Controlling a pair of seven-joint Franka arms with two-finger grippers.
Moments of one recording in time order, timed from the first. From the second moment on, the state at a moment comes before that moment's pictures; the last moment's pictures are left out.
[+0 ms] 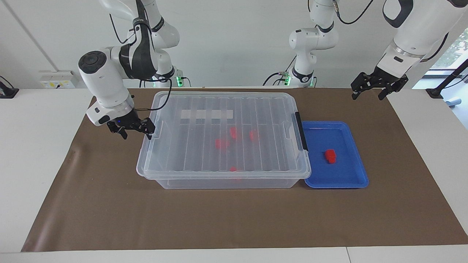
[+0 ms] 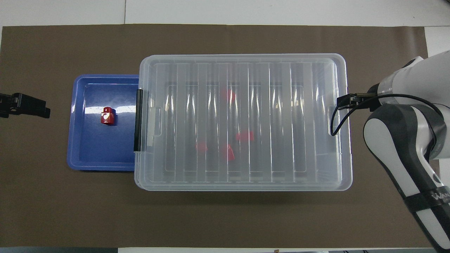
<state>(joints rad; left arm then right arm) -0.02 -0.02 -0.03 -1.58 -0.02 1.51 0.04 0.10 0.06 -0.07 -1.94 0.02 2.03 0.07</state>
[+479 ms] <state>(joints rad) -0.02 -0.02 -0.03 -1.58 -0.02 1.51 0.04 0.10 0.06 -0.20 -1.95 0.02 2.03 -0.14</state>
